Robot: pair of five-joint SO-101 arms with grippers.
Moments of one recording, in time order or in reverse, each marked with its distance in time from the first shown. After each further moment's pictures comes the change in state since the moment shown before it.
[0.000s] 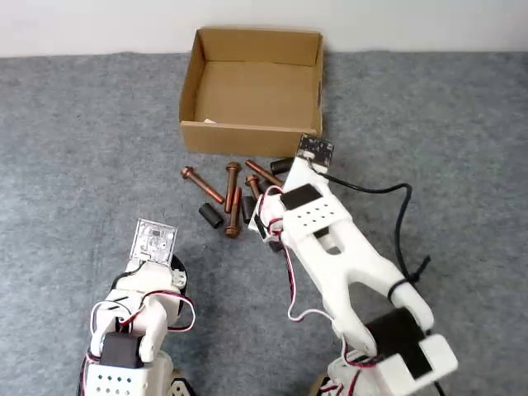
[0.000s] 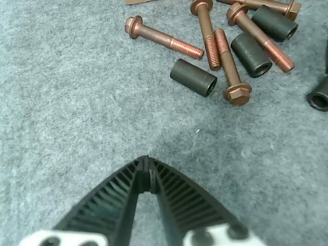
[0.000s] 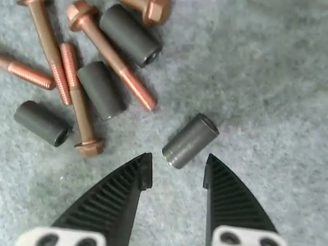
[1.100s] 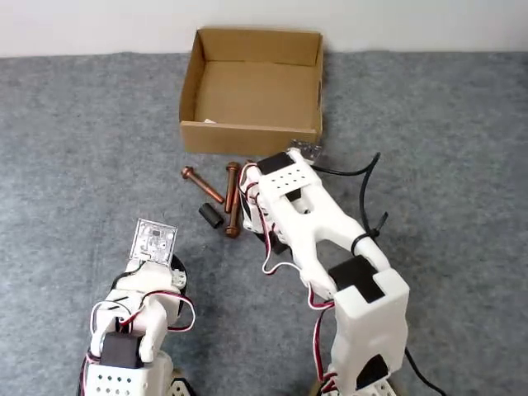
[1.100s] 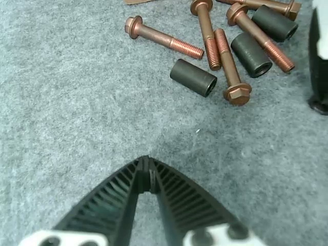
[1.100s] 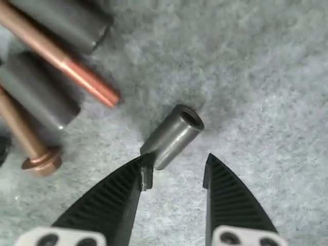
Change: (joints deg) left arm 0.0 0.0 0.0 0.0 0.0; right arm 0.3 24.7 -25.3 21.7 -3.8
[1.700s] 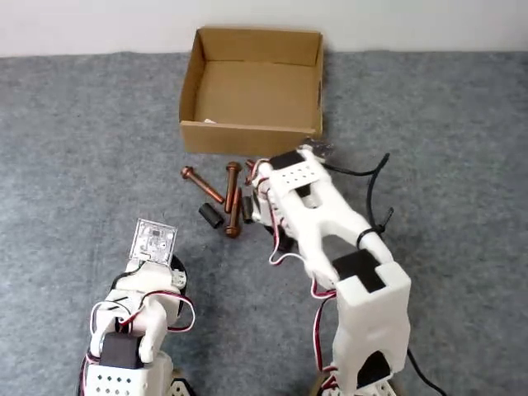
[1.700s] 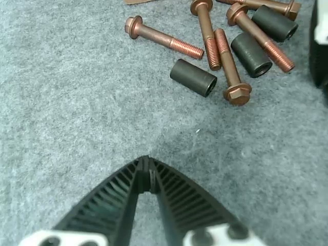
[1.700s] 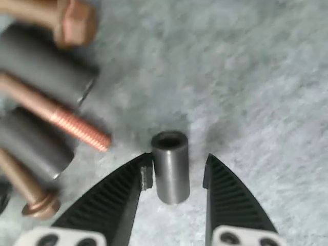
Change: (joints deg) left arm 0.0 0.0 0.0 0.0 0.0; right arm 4.4 1.7 0.2 -4.7 -0.4
